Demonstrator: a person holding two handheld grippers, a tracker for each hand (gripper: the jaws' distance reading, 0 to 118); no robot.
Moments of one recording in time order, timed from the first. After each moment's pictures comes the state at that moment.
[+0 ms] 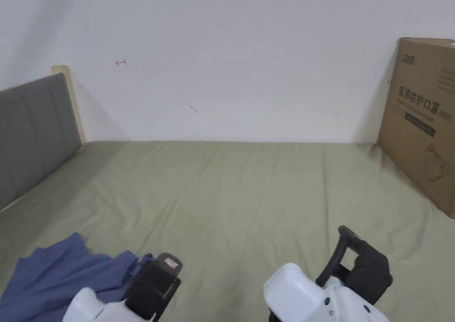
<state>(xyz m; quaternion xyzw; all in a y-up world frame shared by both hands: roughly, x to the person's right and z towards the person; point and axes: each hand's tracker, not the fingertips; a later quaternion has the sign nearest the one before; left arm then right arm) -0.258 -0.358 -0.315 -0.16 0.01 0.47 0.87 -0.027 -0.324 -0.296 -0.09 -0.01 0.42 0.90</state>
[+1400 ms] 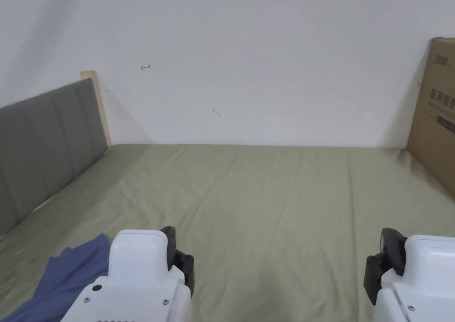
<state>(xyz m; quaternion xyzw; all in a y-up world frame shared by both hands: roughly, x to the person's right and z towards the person) -0.228 -0.272 -0.287 -0.07 0.03 0.00 1.00 0.022 -0.279 -0.297 -0.05 -0.05 0.02 1.00</state>
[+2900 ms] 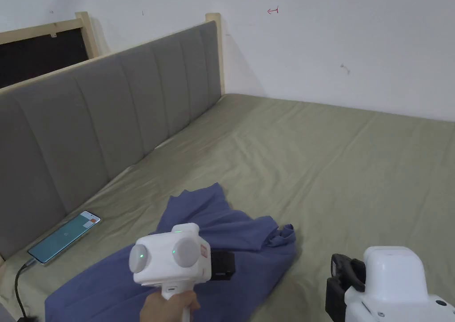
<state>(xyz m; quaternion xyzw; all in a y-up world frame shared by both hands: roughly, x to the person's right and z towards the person) -0.462 -0.463 -0.468 -0.48 0.14 0.18 0.85 -0.145 -0.343 -0.369 -0.23 0.23 0.01 0.95</state>
